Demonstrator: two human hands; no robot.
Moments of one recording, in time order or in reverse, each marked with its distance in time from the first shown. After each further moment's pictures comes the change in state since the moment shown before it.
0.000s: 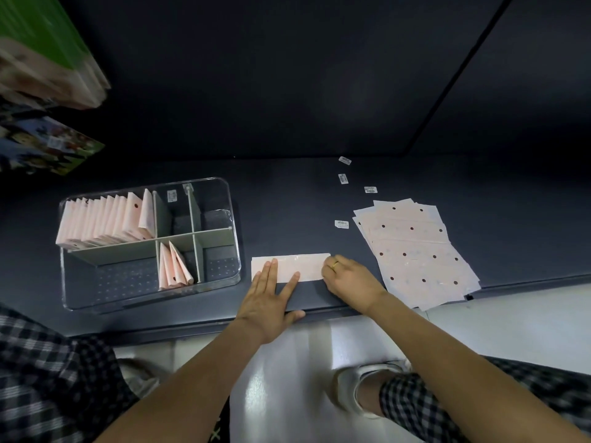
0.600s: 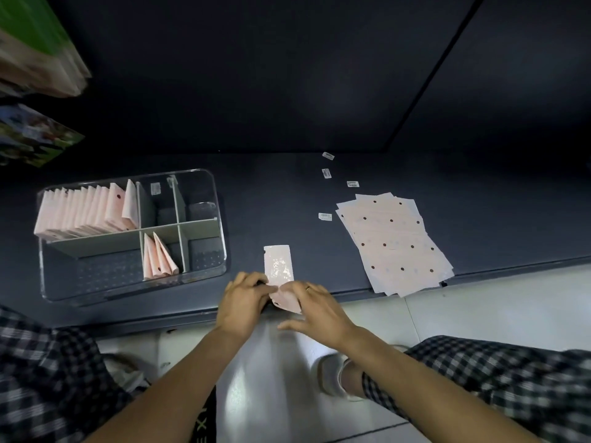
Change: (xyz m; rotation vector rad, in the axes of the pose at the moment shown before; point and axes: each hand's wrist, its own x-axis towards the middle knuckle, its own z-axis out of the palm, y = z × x) left_hand -0.026 0.000 -0.001 -0.305 0.338 0.007; right_hand -0.040 -0.068 -0.003 0.676 -0.212 0.245
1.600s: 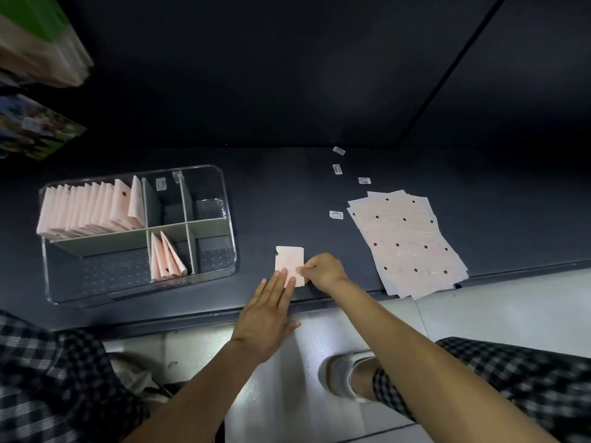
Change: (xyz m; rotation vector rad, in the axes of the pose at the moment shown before) left_hand -0.012 0.001 0.031 0.286 -0.170 0.145; right_hand 0.077 0.005 -0.023 0.329 -0.052 0.686
